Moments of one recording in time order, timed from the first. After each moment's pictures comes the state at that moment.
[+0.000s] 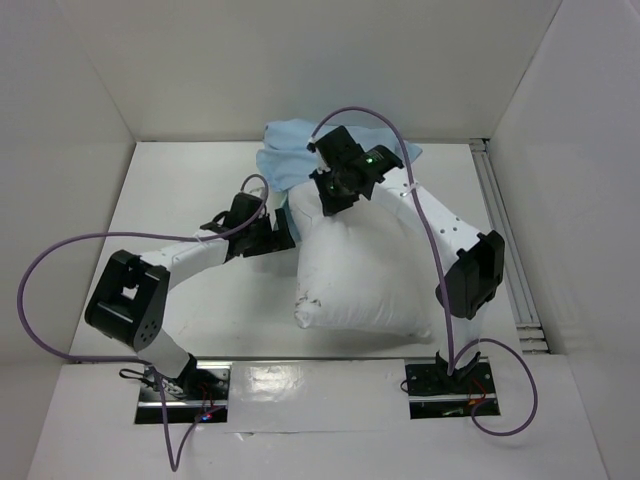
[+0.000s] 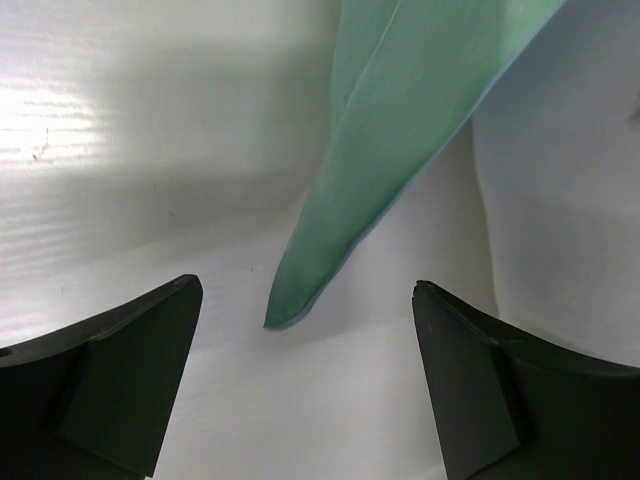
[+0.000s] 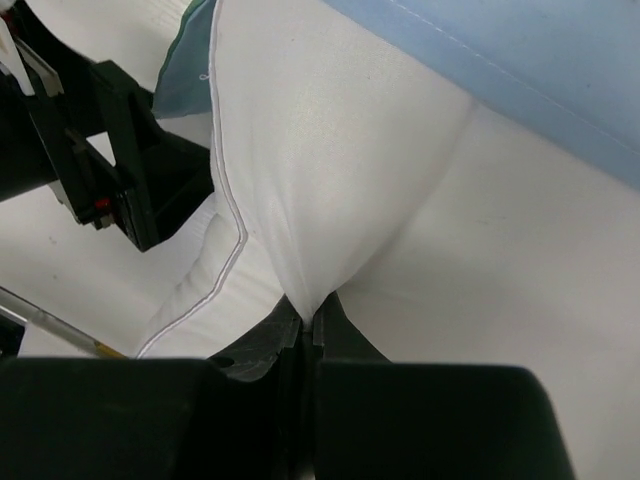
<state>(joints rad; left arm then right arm) -0.41 1.59 0.92 -0.18 0.10 -0.59 0.66 1.84 1.90 -1.01 0.01 0.20</state>
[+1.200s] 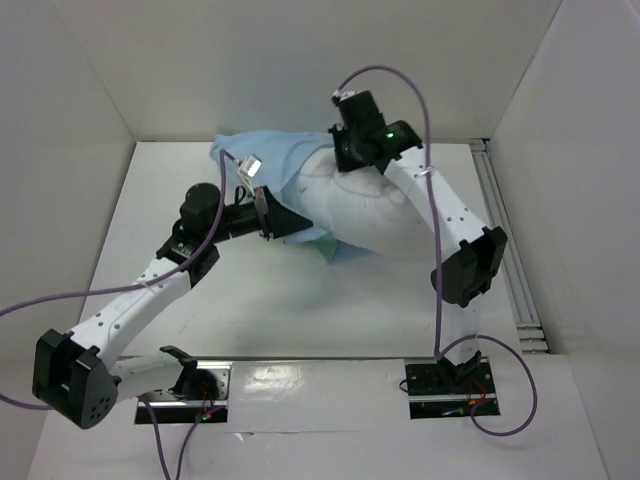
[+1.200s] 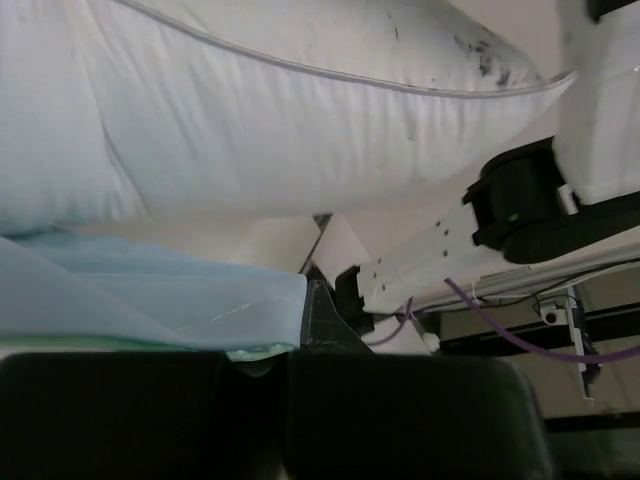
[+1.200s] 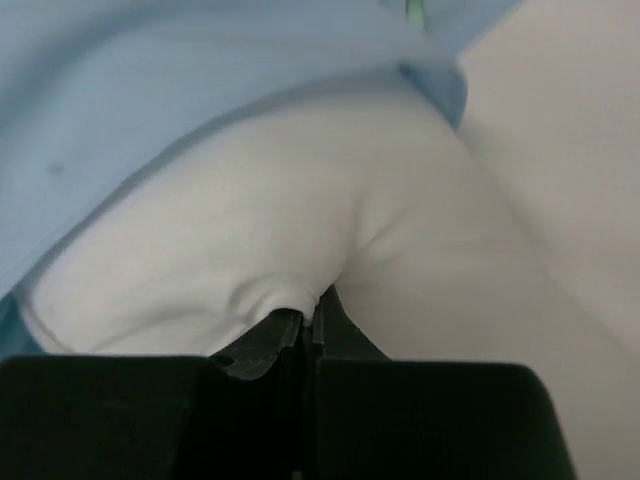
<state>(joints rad) -0.46 1.16 0.94 0.20 0.69 -0.87 0.52 1.93 2.17 -0.96 0.14 0.20</state>
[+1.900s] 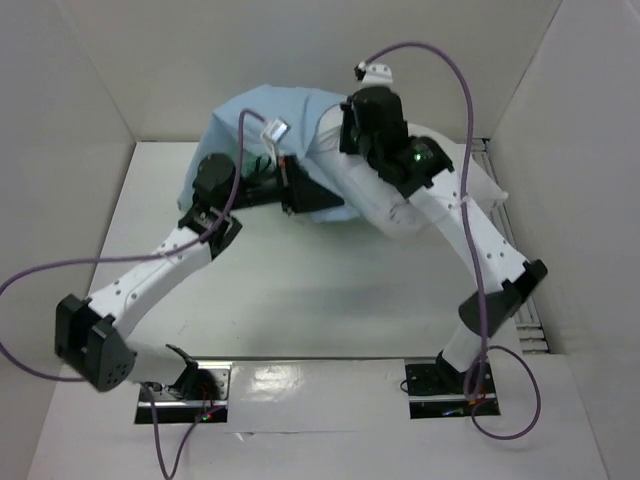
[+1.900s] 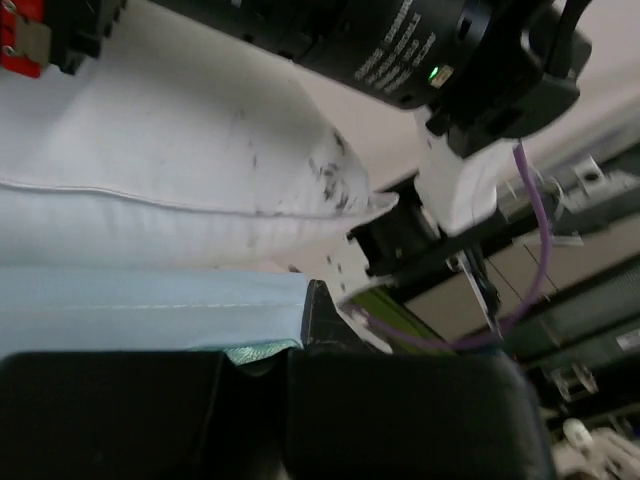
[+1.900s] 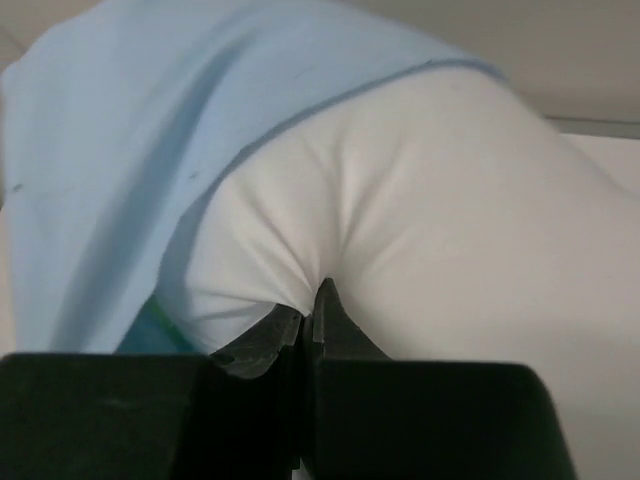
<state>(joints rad) -0.53 1.41 1.29 0.39 0.86 -1.02 0.61 1.73 2.10 -0.71 0.38 0.30</state>
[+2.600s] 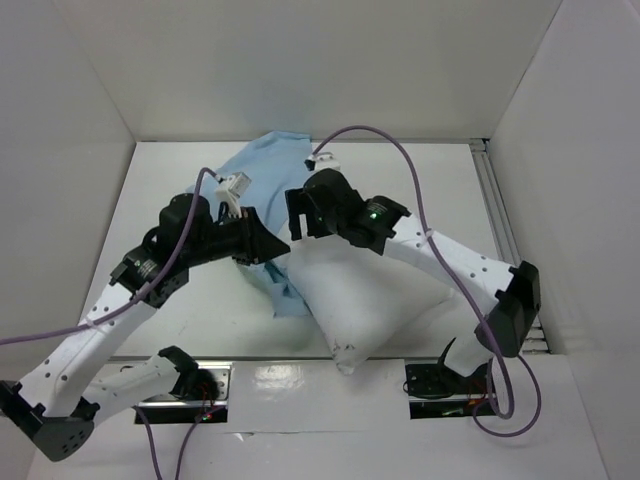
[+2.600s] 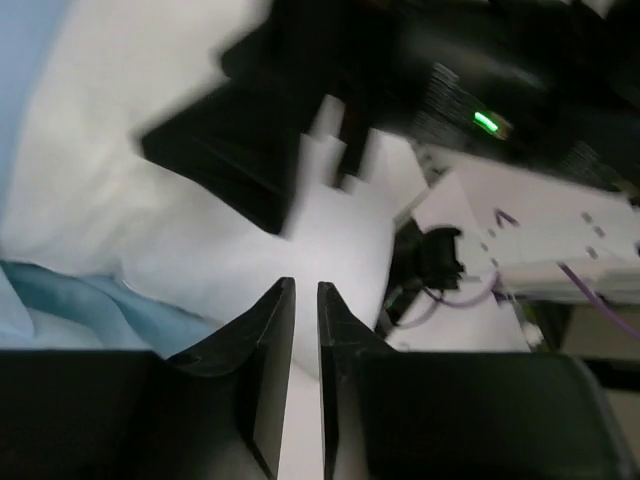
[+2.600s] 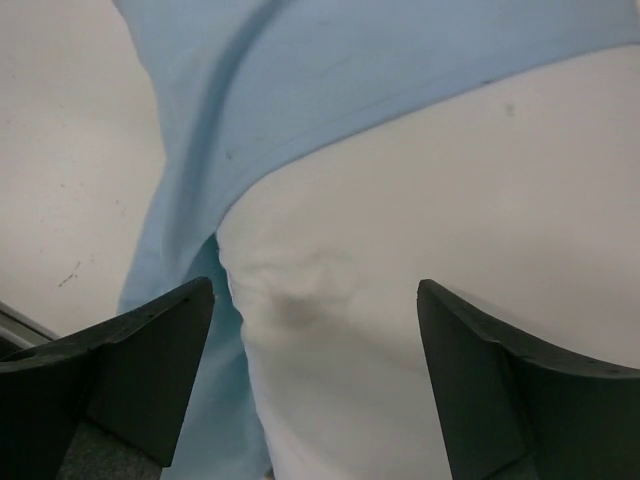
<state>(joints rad) -0.57 0.92 1.06 -0.50 0.41 -0.66 0.90 1.57 1.51 -0.61 0.28 0.49</state>
